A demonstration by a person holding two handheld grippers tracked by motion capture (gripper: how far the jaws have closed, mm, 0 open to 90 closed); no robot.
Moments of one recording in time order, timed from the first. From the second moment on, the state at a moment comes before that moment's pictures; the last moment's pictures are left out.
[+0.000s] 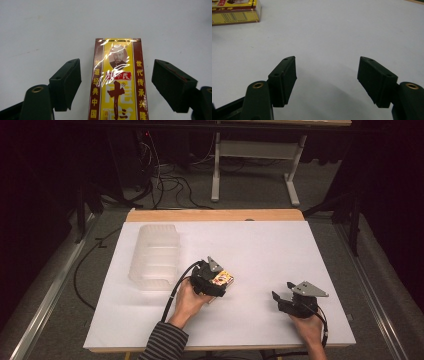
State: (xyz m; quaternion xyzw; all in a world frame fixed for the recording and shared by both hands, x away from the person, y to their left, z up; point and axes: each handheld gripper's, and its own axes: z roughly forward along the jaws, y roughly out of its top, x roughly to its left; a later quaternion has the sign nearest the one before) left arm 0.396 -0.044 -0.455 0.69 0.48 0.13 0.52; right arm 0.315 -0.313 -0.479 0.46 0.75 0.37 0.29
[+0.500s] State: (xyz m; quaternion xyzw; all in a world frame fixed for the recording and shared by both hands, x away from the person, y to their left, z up) left arm 0.410 -0.063 -0.466 0.71 0.48 0.13 0.49; right arm 0.315 -0.313 -0.479 0.47 0.75 0.37 0.28
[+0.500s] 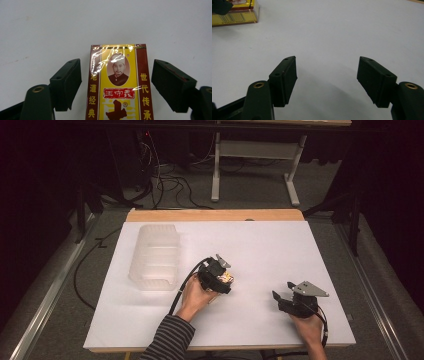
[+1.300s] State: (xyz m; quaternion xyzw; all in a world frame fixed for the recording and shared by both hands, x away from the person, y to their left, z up) left arm 0.411 -0.073 -0.476 0.74 0.47 0.15 0.46; right arm 0.315 -0.313 -0.479 0.47 0.75 0.37 0.29
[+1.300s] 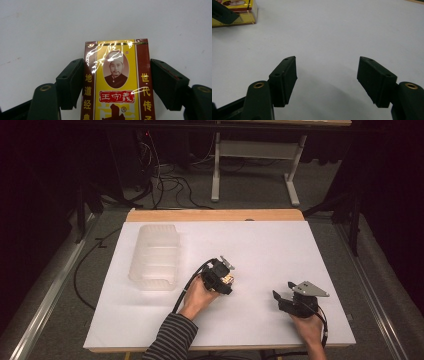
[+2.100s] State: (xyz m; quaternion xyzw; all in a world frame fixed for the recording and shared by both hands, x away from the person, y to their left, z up) left arm 0.409 -0.063 -0.451 0.71 0.48 0.13 0.50; right arm 0.315 -0.311 -0.479 0.47 0.75 0.37 0.30
